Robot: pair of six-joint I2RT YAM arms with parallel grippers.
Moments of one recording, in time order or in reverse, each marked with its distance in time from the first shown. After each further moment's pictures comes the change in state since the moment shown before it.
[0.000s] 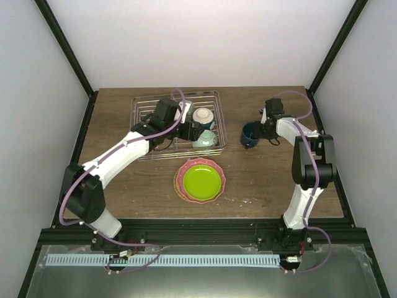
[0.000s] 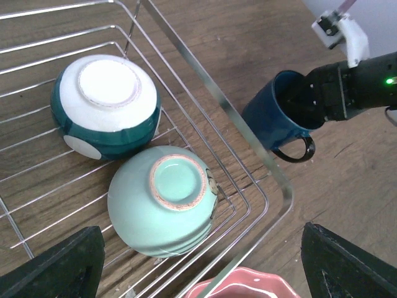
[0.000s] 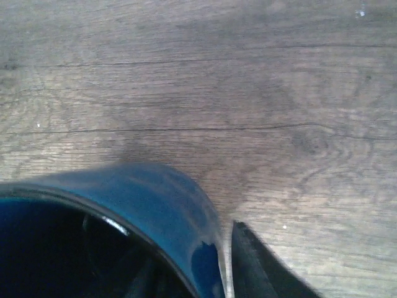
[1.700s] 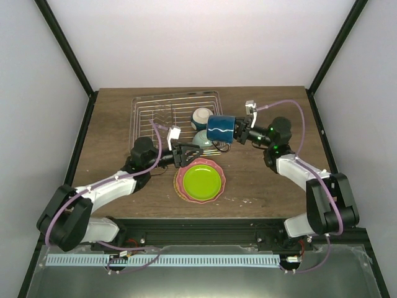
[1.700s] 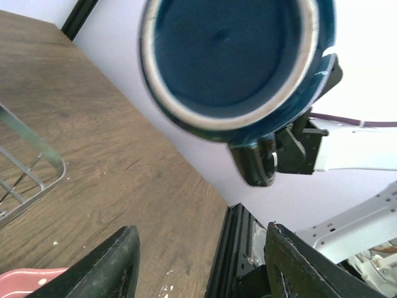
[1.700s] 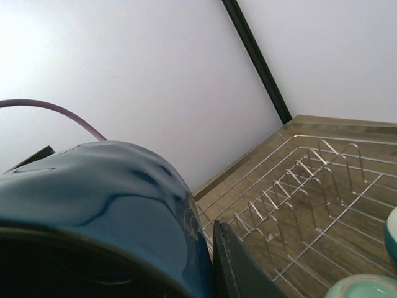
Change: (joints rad) left arm -0.007 -0.292 -0.717 1.070 0.509 -0.485; right arm 0.162 -0.479 -0.575 1.328 -0.863 0.486
